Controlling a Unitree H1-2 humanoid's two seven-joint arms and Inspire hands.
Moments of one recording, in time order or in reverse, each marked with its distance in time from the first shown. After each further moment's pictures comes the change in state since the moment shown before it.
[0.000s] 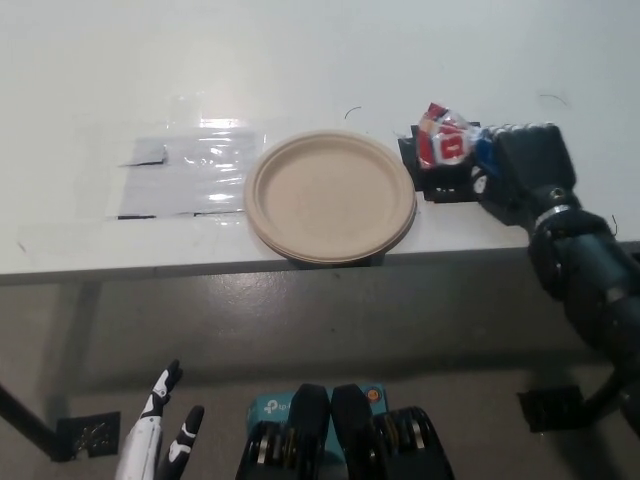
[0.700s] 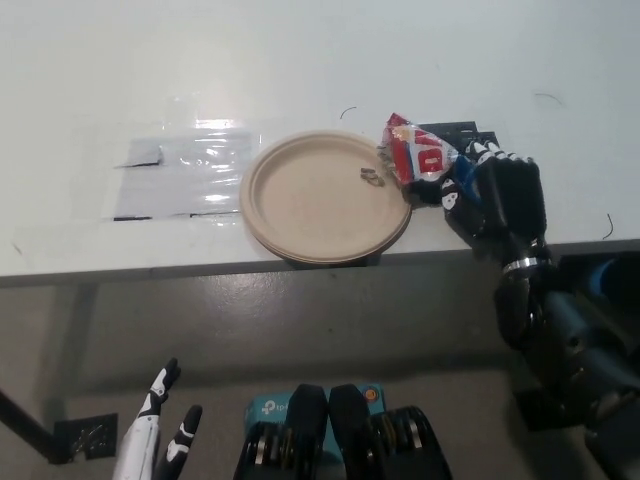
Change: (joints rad) left_arm -0.002 0.003 0.003 0.000 0.001 -0.011 0.000; right_arm 0.107 0.087 -0.181 -0.002 0.143 -0.251 -0.278
